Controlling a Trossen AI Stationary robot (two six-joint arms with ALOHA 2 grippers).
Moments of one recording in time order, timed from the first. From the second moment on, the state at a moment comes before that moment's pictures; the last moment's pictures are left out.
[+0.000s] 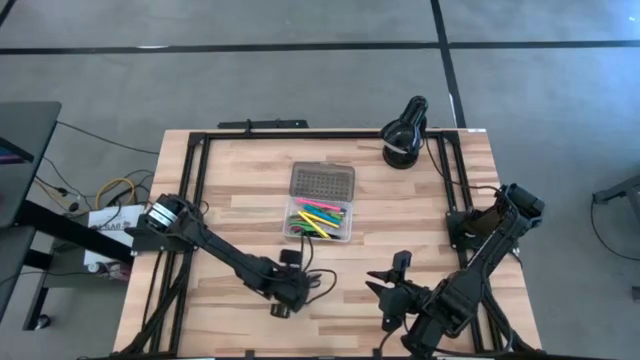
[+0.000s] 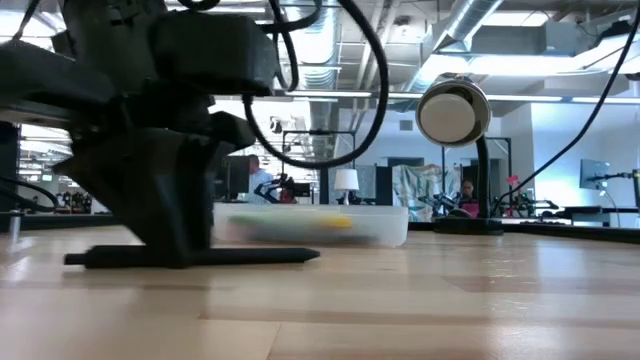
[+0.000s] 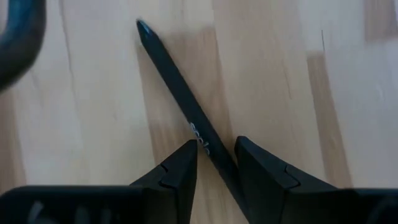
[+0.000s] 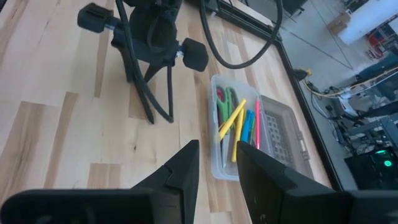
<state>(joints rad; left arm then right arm) -0.52 1.98 1.20 -0.58 -0.18 -0.31 0.87 1.73 1.44 -0.98 0.97 0.53</state>
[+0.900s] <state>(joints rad) -0.52 1.99 1.30 -0.71 -0.16 -0.30 0.87 1.73 1.44 -0.96 0.97 0.52</state>
